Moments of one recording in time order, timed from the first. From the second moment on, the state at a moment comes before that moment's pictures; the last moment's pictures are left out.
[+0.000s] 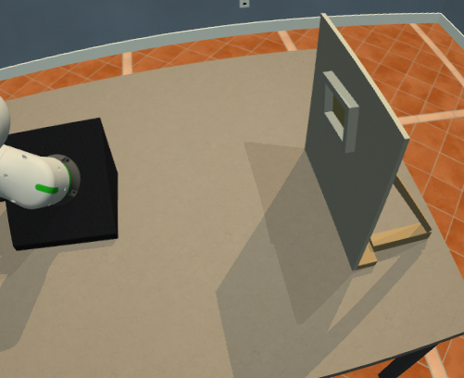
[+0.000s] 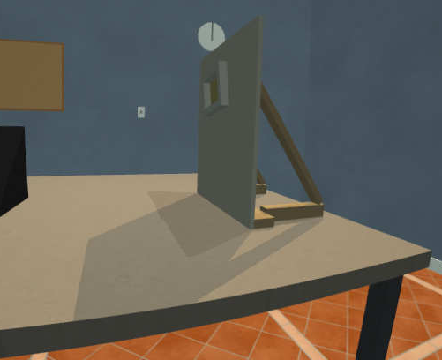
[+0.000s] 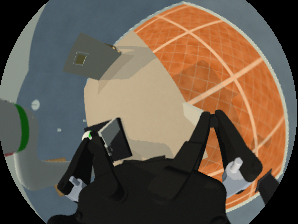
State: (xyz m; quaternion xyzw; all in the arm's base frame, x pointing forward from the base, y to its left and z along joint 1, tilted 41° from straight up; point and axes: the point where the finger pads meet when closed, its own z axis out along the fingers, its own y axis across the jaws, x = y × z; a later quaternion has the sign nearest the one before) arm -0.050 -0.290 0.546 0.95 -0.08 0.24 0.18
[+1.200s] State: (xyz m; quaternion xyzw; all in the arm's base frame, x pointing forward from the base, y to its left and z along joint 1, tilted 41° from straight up) arm -0.033 -0.302 0.542 0.95 -0.05 0.26 0.18
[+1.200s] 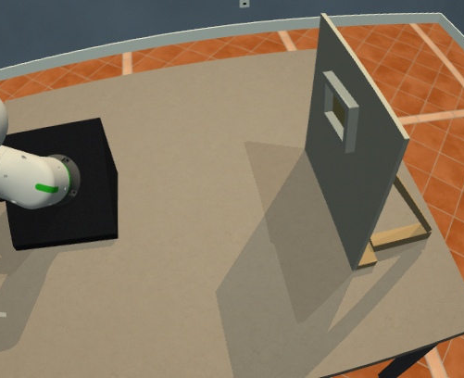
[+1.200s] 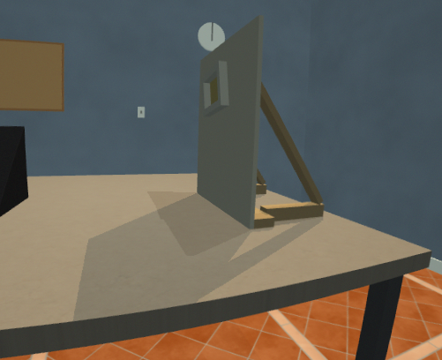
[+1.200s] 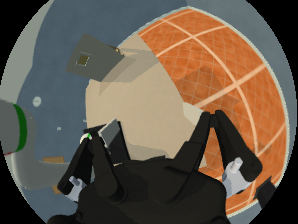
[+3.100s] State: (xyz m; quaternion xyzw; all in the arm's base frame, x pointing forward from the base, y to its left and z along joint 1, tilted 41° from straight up) arm 0.511 -0.231 0.561 0.60 0.16 0.78 -0.01
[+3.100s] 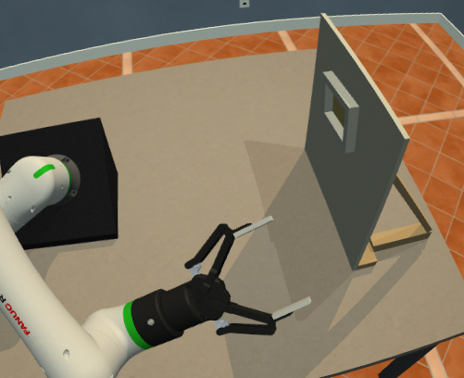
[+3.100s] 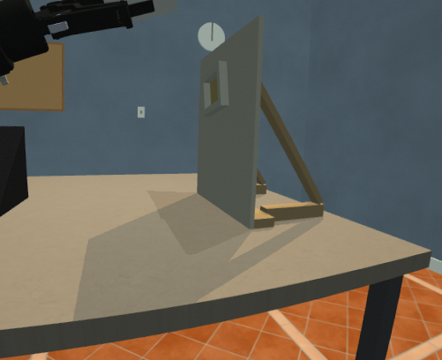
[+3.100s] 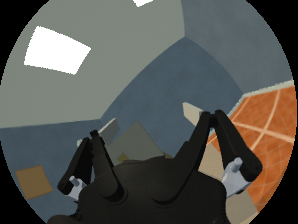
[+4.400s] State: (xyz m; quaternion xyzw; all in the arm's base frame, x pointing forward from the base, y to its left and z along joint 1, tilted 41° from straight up) arm 0.678 -0.006 0.354 0.62 -0.21 0.72 -0.23
